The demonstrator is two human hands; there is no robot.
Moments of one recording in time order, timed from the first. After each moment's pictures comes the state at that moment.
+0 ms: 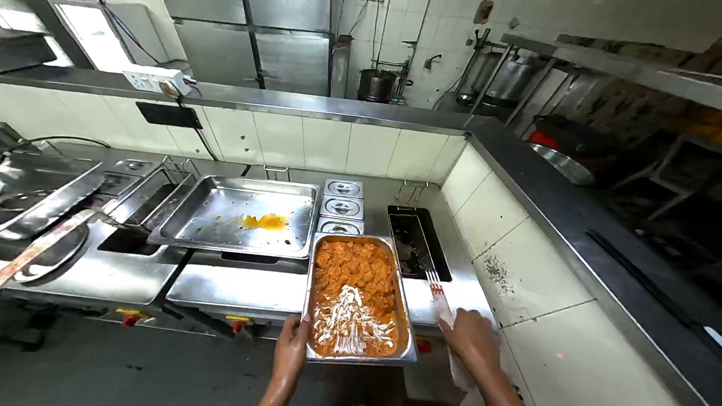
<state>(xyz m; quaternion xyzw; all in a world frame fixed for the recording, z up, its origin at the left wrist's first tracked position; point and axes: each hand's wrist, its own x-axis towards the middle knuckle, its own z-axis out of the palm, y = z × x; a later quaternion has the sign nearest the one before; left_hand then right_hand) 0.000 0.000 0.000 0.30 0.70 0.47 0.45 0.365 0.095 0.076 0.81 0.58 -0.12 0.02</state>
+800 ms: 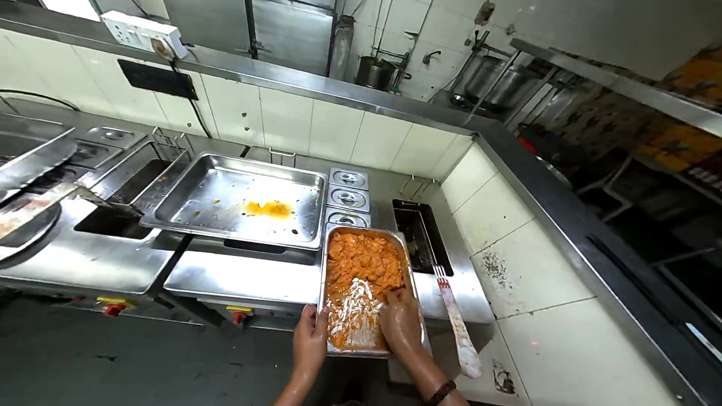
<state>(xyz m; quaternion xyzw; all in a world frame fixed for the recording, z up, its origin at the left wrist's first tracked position) 0.002 0.005 -0.021 0.34 0.67 0.51 0.42 0.196 0.078 0.038 0.73 0.68 -0.11 0.00</state>
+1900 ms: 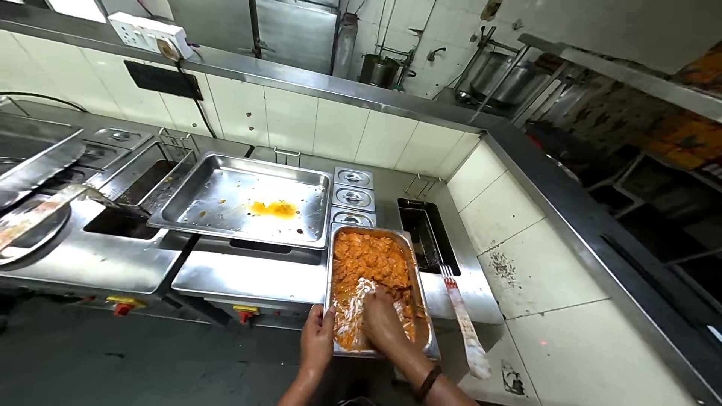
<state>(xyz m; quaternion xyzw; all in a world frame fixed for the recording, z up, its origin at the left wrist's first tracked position) -0.001 0.010 -0.024 0.33 0.63 0.53 0.46 0.150 0.084 0.044 0.62 0.75 -0.22 0.11</state>
